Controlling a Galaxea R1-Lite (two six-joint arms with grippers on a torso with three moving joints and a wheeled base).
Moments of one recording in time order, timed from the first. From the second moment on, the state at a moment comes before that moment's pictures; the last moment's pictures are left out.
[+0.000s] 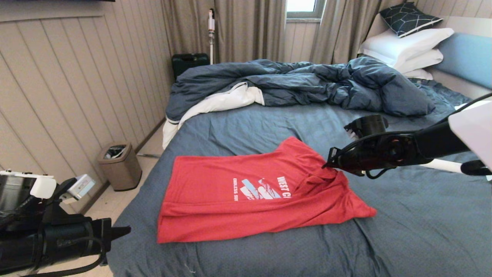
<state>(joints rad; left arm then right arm) -0.15 1.38 -0.46 -0.16 -0.29 -0.30 0.05 2.13 -1.39 -0.06 0.12 0.40</state>
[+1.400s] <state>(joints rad) -0.15 1.39 -0.51 -0.16 -0.29 -0.32 0.04 2.11 -1.45 -0.01 0.06 0.40</state>
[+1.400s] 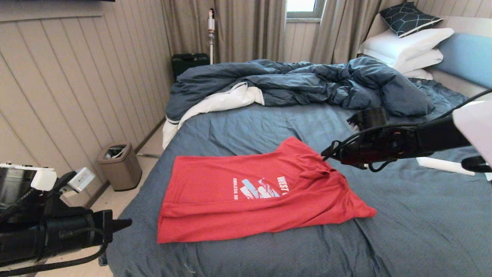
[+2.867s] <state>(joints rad) -0.15 1.89 -1.09 0.14 -0.28 -0.32 -0.12 1.99 -1.27 0.27 0.14 0.00</state>
